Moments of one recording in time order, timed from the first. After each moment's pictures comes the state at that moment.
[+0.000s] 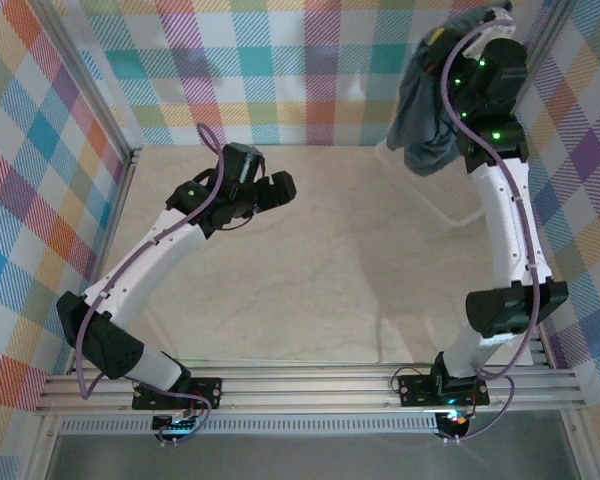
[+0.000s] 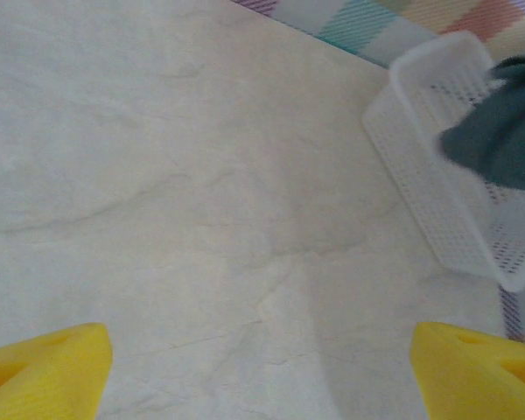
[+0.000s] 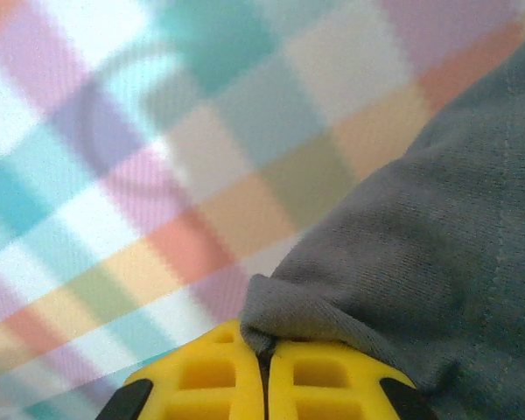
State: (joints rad) left arm -0.57 1.48 1.57 -0.81 -0.11 -0.74; right arm 0.17 1.66 2.09 -0.29 -0.04 0.53
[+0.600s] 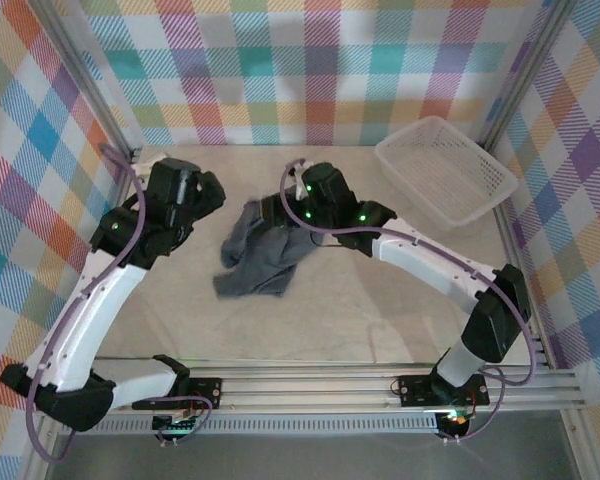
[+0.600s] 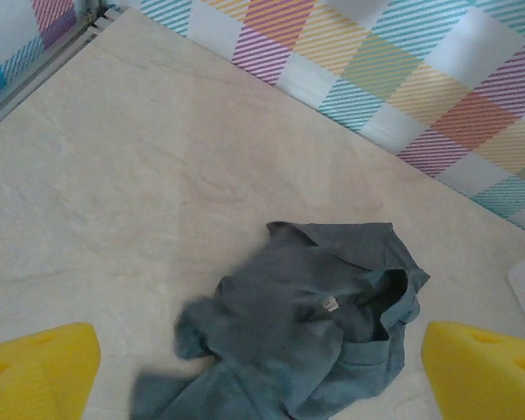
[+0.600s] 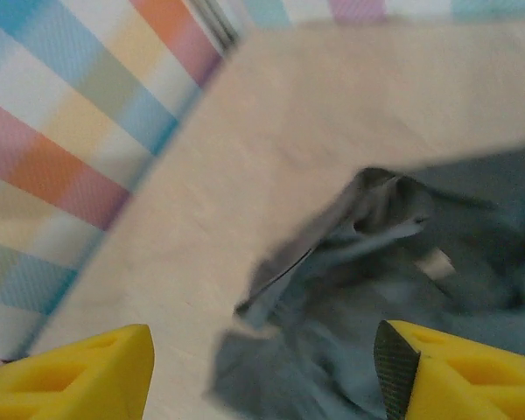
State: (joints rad) left arm -0.47 1.16 1.52 -1.06 -0.48 -0.79; right arm 0.80 1.60 1.42 -0.36 -0.04 0.52
